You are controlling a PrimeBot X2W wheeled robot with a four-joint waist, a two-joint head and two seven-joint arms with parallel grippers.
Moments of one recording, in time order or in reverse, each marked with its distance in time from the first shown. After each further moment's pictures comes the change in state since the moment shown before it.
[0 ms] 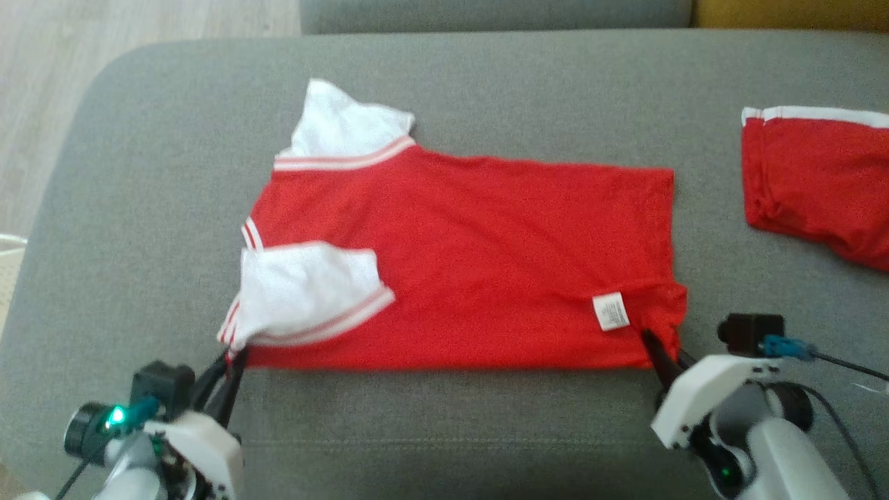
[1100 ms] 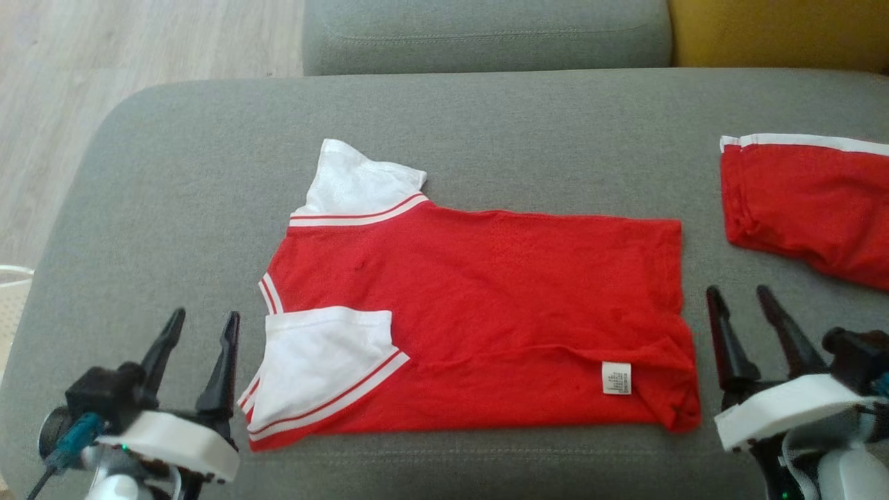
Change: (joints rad) left arm 0.138 -0.005 0.117 -0.295 -0.110 0.090 -0.042; right arm 0.225 0.017 -0.161 -0.482 -0.076 0.000 -0.084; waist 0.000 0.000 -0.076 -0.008
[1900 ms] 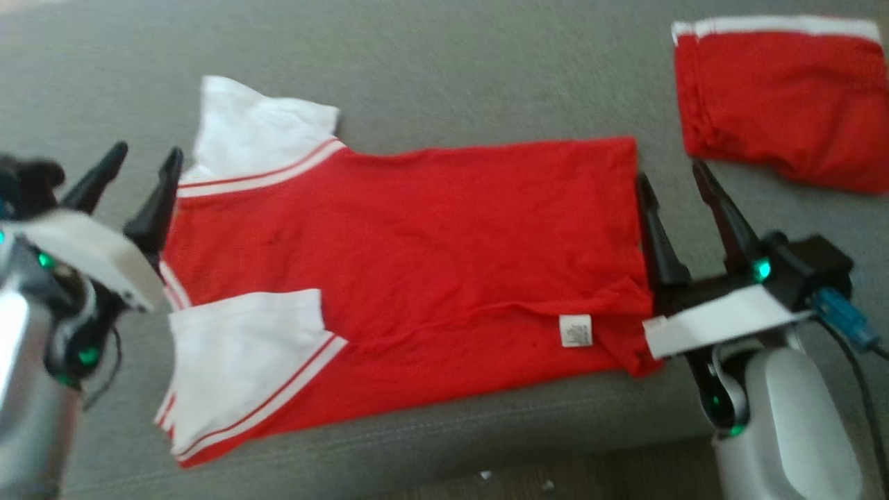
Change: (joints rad) left arm -0.426 0.103 0.027 0.119 -0.123 -0.136 0.286; right arm -0.234 0.070 0.123 0.001 -0.173 0.000 -0.151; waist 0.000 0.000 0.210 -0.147
